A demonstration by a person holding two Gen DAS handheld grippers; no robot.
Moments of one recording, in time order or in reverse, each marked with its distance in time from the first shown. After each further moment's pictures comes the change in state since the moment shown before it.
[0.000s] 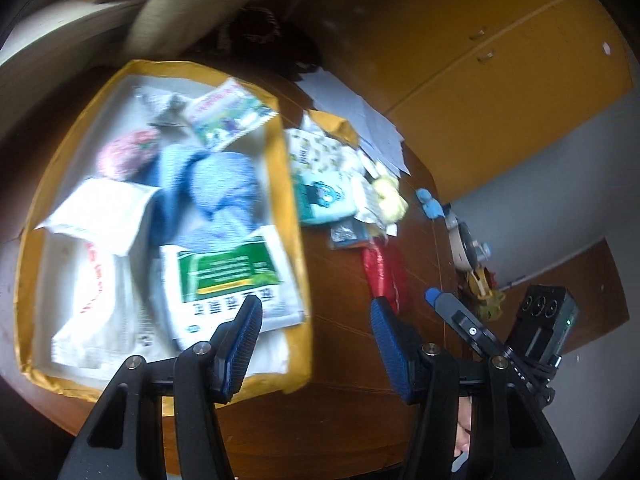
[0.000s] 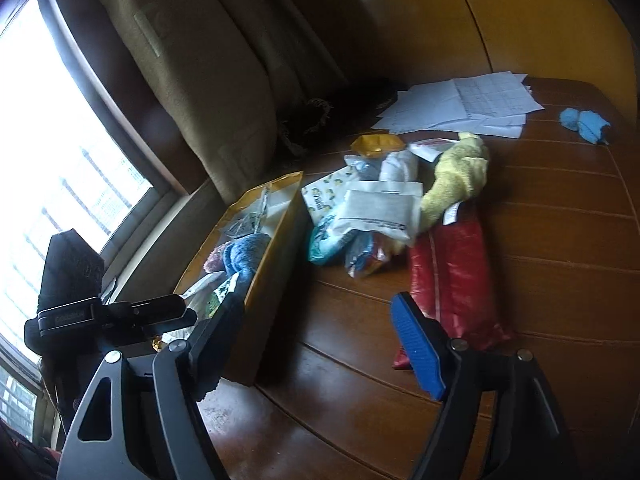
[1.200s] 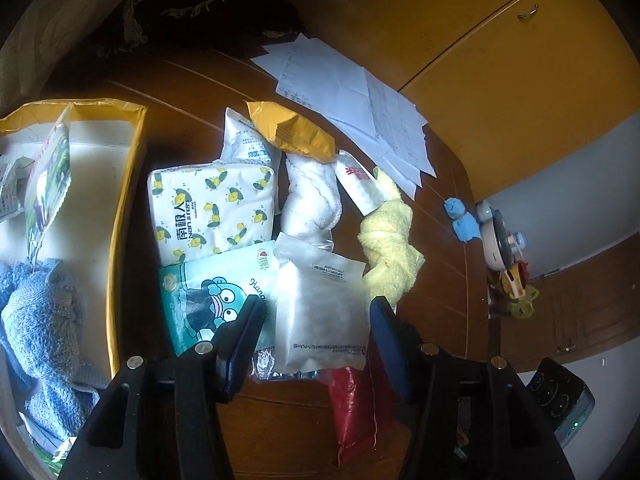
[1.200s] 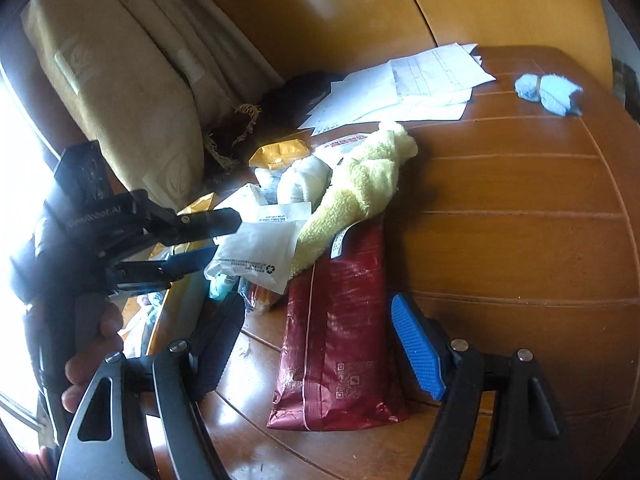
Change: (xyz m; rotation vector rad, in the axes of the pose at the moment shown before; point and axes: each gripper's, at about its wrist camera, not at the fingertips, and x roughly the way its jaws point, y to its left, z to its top) left arm 0.154 -0.073 0.092 0.002 0.090 0.133; right arm 0.032 -0.086 0.028 0.115 0.024 -0.064
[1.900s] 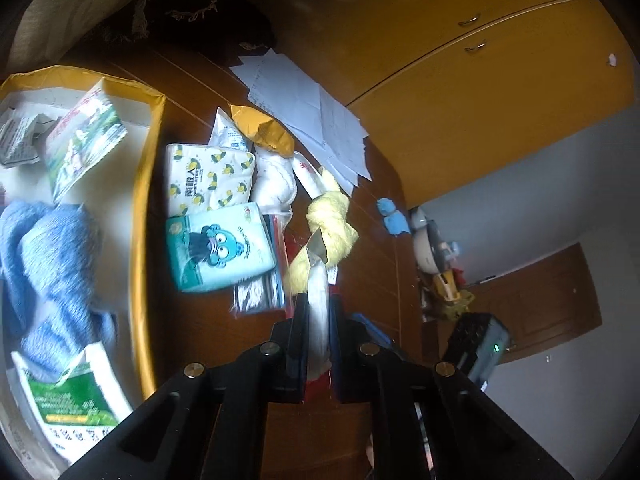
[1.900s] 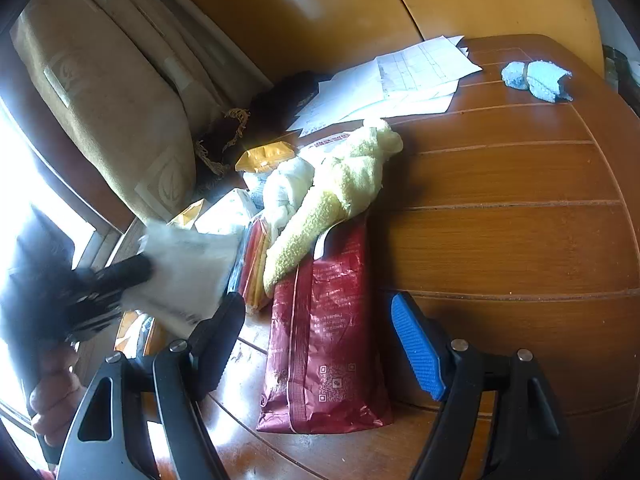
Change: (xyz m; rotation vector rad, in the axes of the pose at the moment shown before) left arm -0.066 0.028 -0.036 -0.020 -0.036 -0.275; right arm 0.003 -0.010 0.000 0.039 0.003 -0.008
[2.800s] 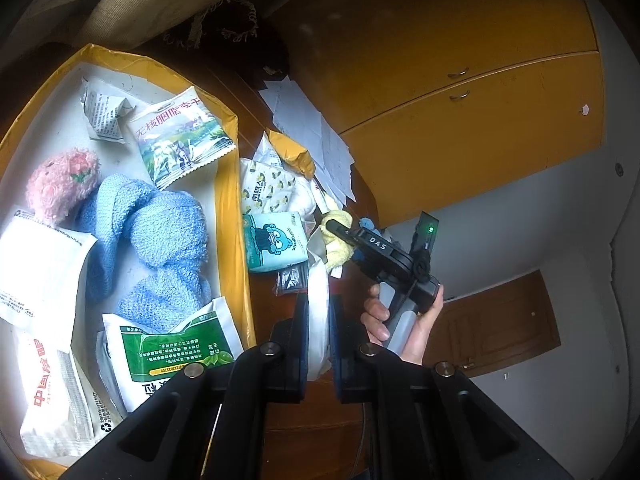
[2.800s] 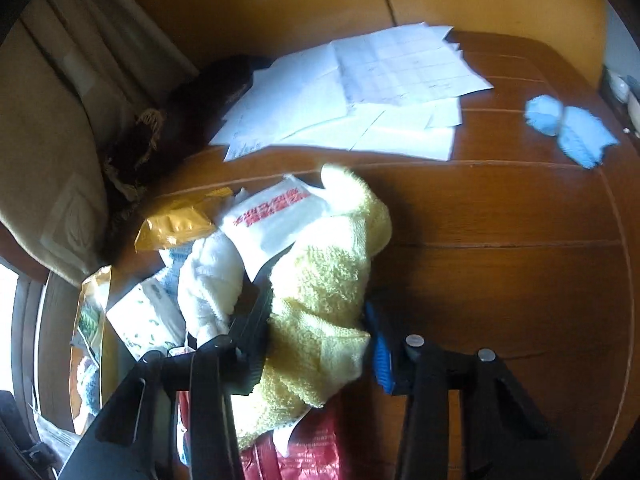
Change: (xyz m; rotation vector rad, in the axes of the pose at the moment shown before) left arm -0.077 0.070 -0.015 -0.088 -0.055 -0.148; right arm 0.083 0.016 0.095 0.047 0.098 -0.260
